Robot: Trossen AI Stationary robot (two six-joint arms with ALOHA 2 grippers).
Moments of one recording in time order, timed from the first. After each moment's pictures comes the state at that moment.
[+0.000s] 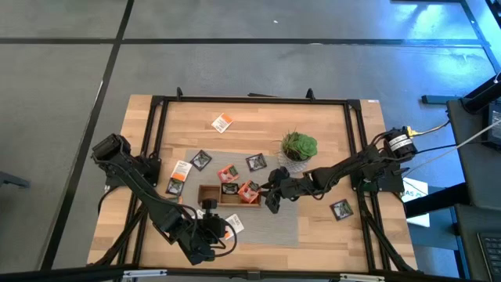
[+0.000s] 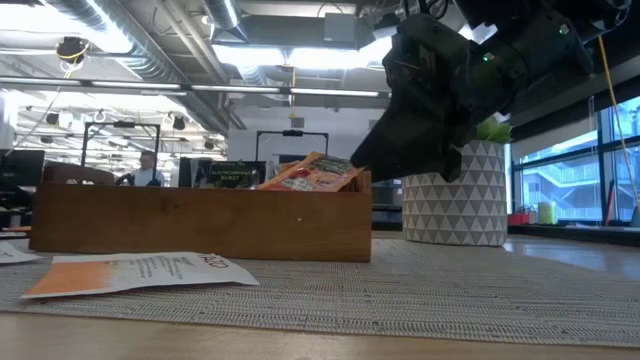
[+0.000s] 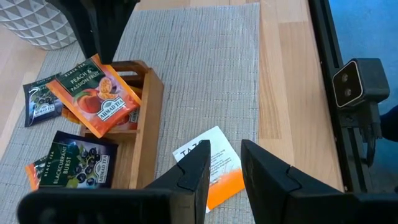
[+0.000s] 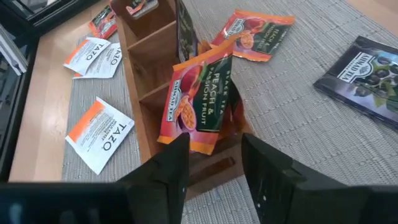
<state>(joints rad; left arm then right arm) -0.76 1.71 1.35 -0.68 -0.56 -0.62 0.31 1.71 0.78 0.29 0.31 0.68</state>
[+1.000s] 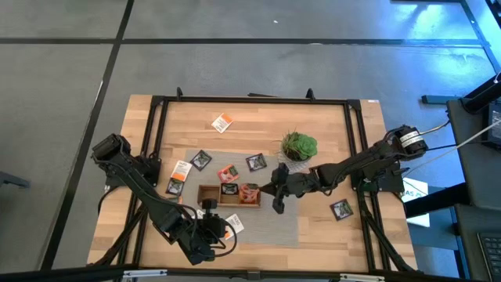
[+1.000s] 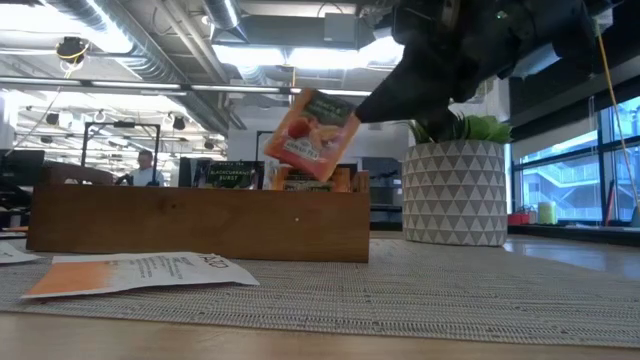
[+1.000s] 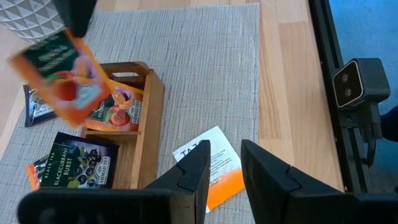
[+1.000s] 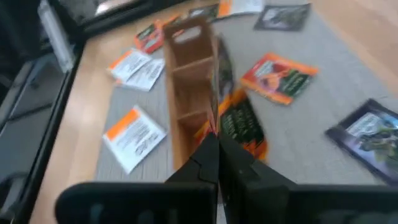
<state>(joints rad) -0.76 1.71 1.35 -0.68 -0.56 -0.62 0.31 1.59 0.79 0.27 0.24 0.49</state>
